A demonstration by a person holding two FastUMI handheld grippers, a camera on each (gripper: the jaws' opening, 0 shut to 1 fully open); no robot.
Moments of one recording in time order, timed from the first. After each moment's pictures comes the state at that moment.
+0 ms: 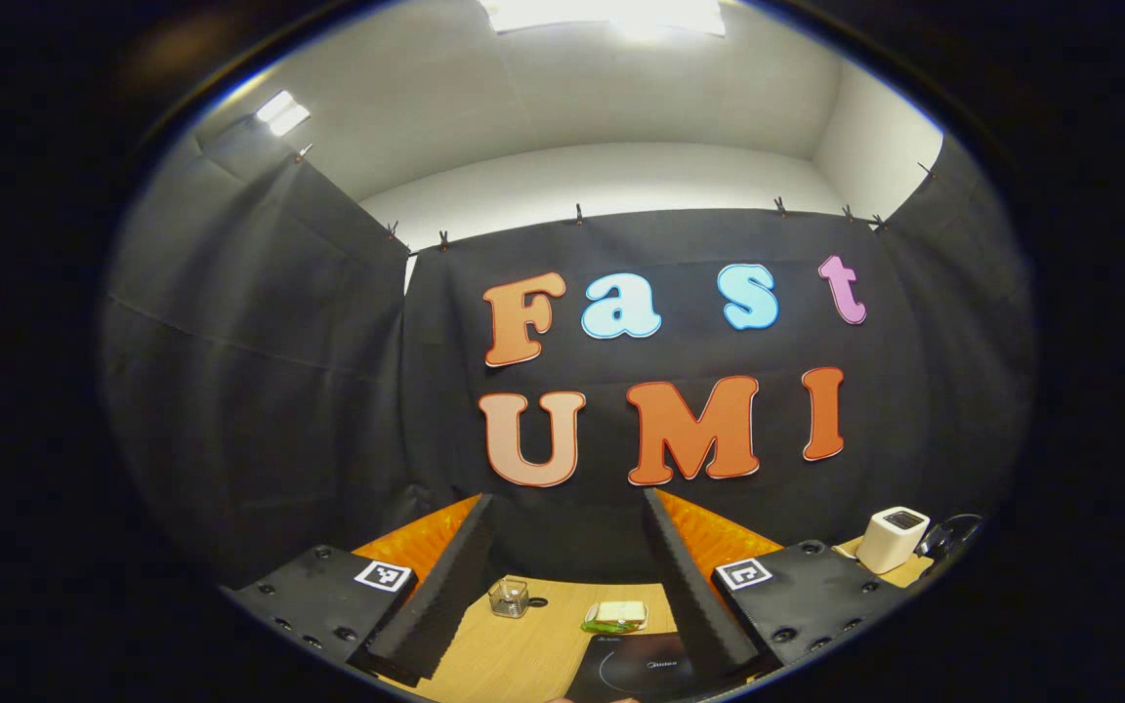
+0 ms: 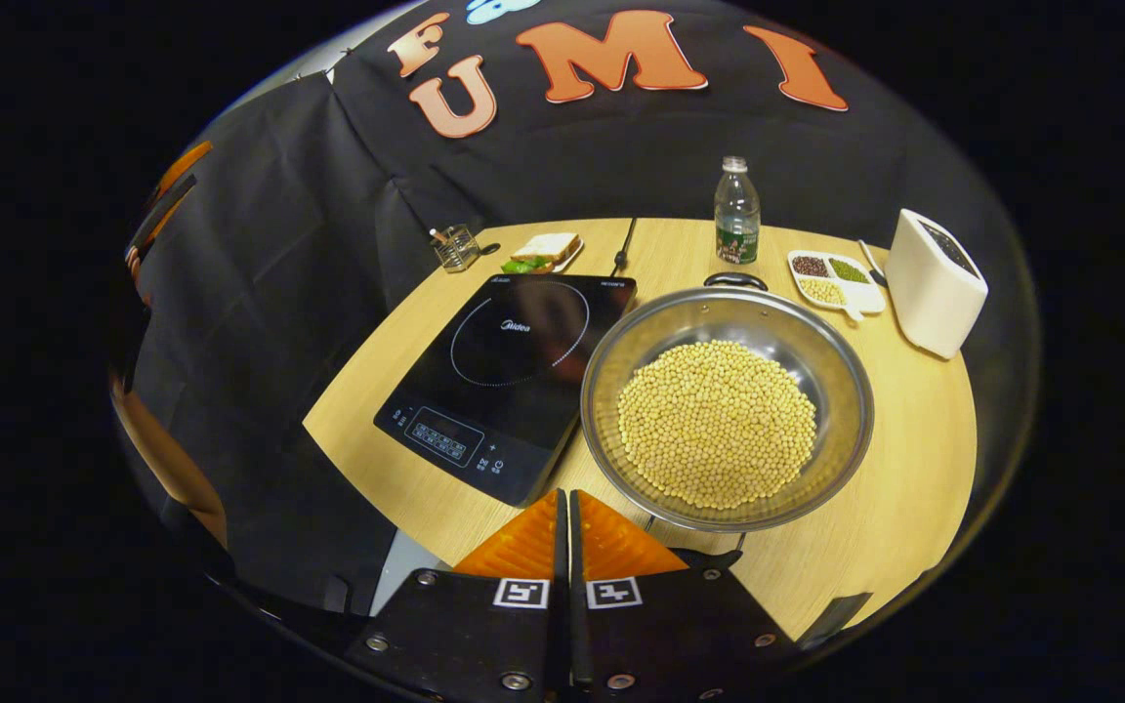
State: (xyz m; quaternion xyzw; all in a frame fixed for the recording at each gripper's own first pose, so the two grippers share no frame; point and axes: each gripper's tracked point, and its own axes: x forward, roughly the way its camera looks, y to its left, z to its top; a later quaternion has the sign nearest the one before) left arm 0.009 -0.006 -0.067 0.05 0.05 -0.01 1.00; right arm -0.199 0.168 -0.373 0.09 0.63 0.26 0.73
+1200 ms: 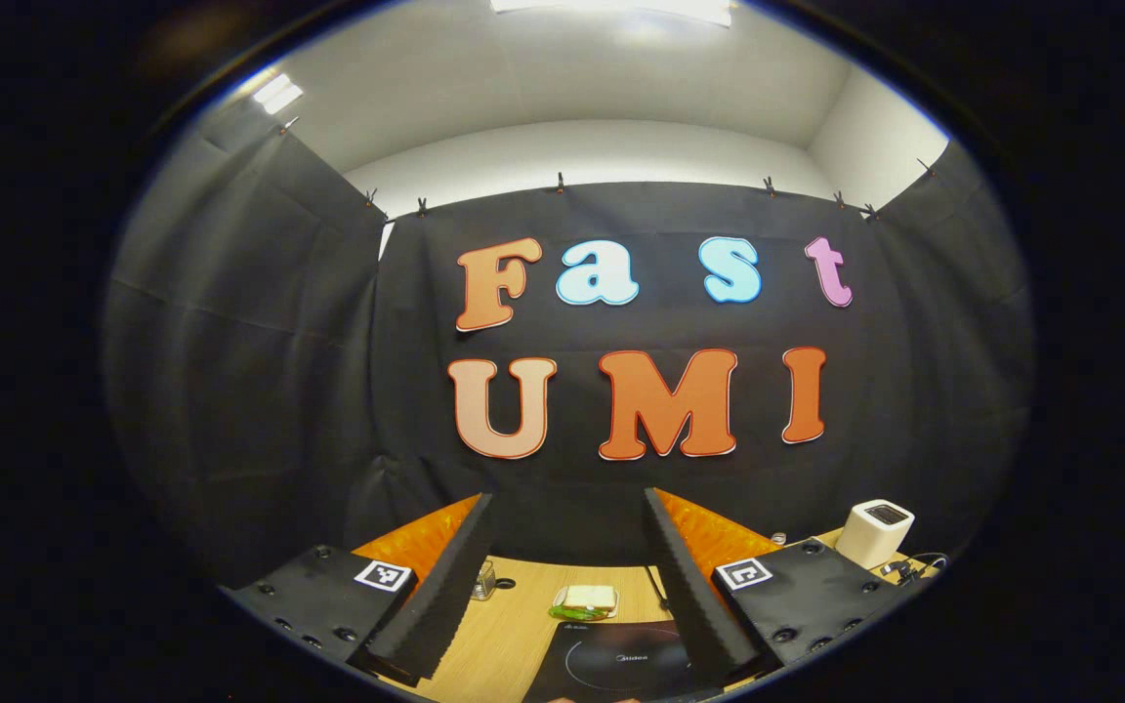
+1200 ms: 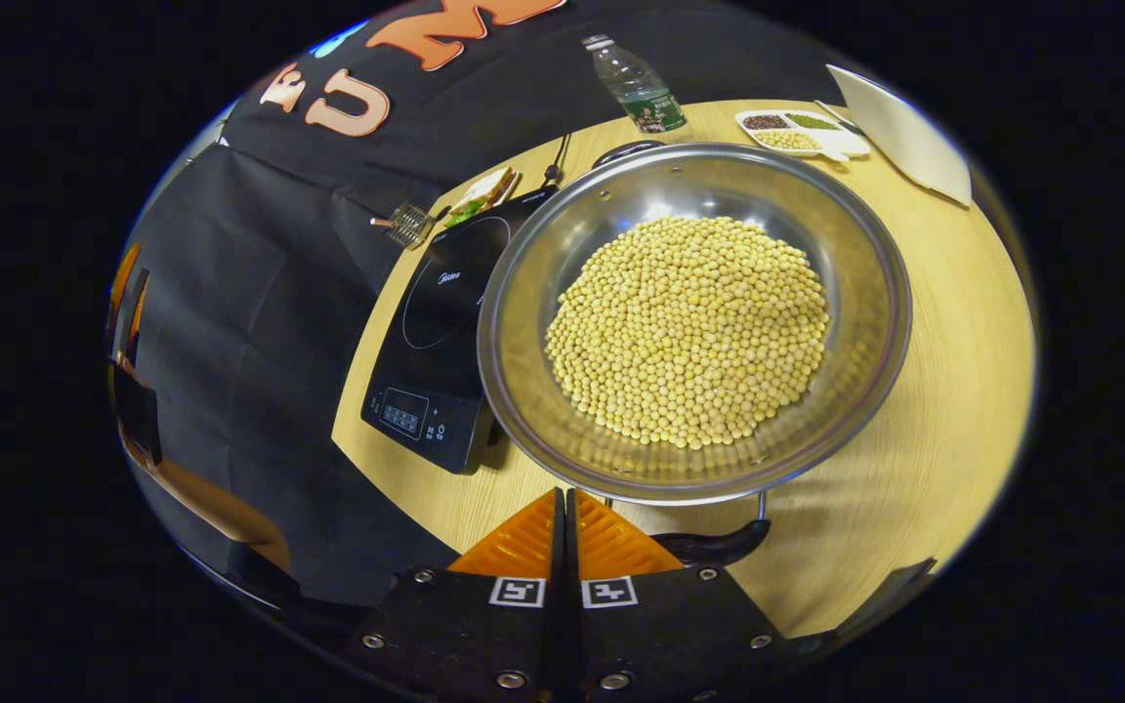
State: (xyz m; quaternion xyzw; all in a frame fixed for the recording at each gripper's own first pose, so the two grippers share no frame) left arm 0.028 -0.043 -0.114 0.03 0.10 -0.04 0.99; right arm -0.223 0.123 -0.438 0.20 0.72 0.23 0.63
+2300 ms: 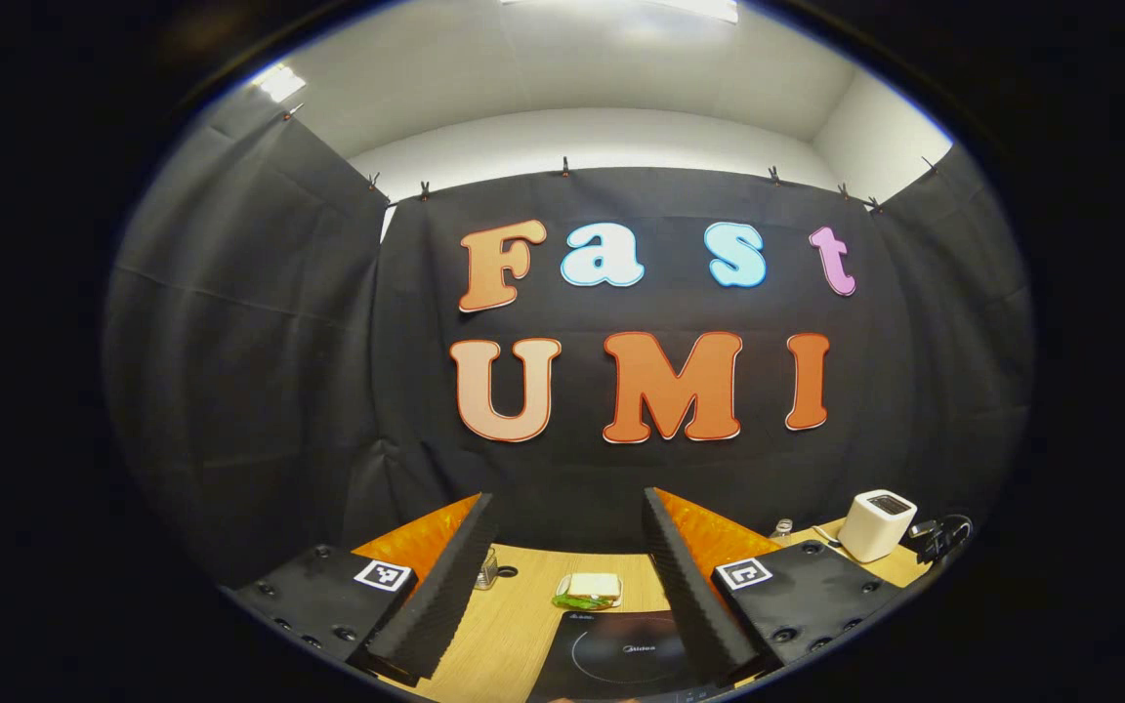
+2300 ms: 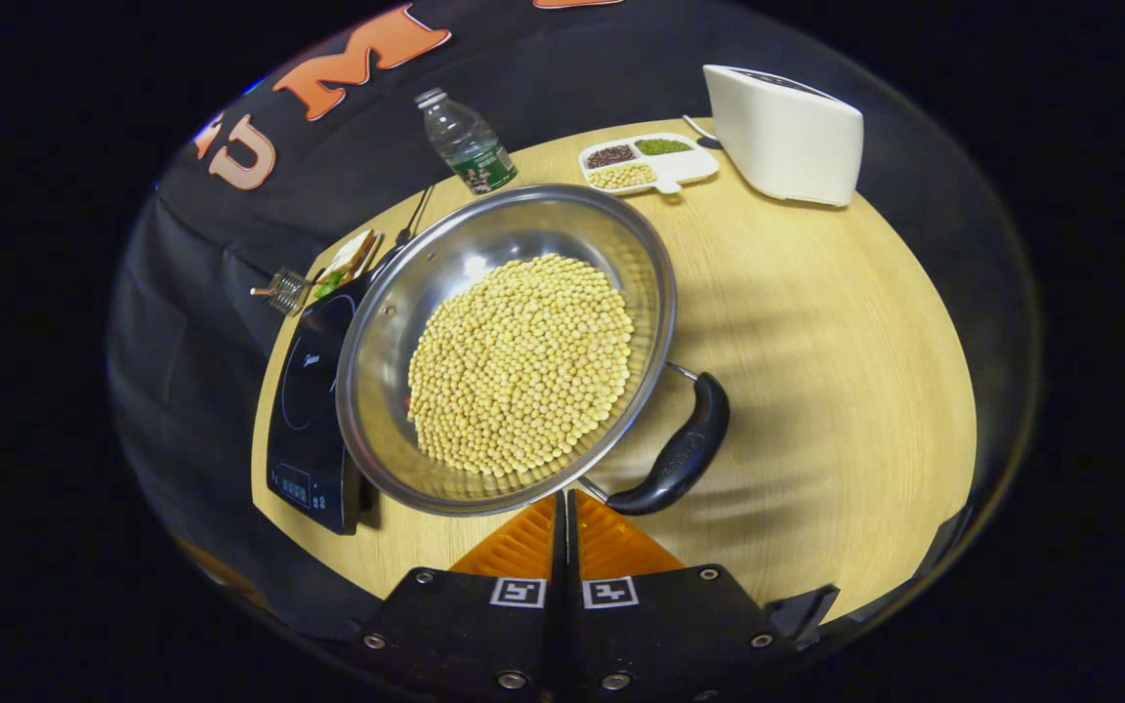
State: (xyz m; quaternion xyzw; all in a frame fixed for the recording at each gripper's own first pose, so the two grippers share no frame) left arm 0.027 -0.022 -0.142 0.03 0.12 -0.04 0.99; right arm -0.167 0.015 -0.489 0.14 0.72 0.06 0.68
